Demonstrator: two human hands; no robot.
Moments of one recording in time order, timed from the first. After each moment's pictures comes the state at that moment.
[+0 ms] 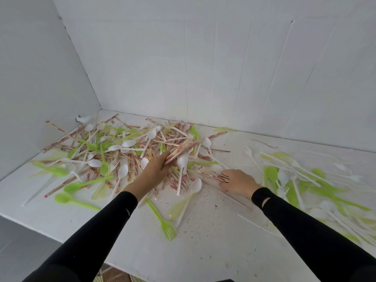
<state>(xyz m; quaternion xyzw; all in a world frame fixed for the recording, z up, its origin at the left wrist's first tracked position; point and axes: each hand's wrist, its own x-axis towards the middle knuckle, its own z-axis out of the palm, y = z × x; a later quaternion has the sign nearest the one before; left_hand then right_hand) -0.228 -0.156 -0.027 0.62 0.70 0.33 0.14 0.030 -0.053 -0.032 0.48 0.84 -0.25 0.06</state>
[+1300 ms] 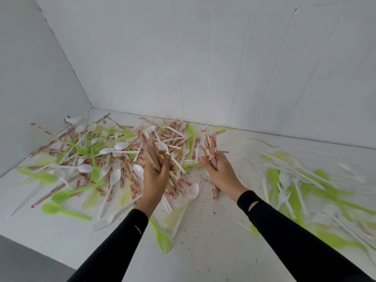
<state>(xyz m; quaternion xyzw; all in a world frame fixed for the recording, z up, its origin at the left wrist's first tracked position) -0.188 -0.143 -0.037 0.41 0.60 0.65 0.20 -0.013 -0.057 -0.021 0.43 0.72 -0.45 -0.31</state>
